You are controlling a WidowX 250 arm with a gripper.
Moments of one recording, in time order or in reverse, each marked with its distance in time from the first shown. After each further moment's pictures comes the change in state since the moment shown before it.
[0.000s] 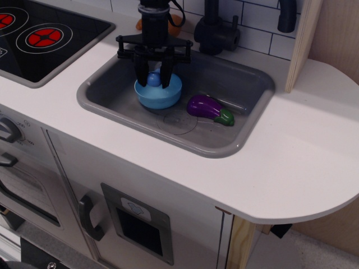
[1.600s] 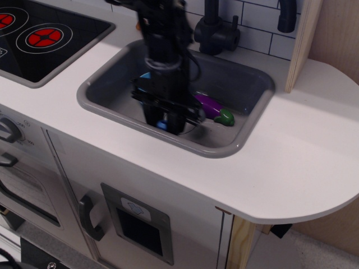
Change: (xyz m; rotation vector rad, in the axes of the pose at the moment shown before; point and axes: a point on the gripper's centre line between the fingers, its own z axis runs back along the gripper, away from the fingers) arm -0.081 -0.034 -0.034 0.009 -0.073 -0.525
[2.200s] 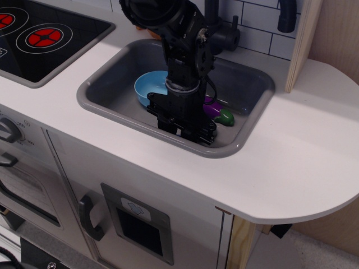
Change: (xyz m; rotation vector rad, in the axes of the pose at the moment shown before) arm 0.002 -0.009 -0.023 0.039 0.006 -0.015
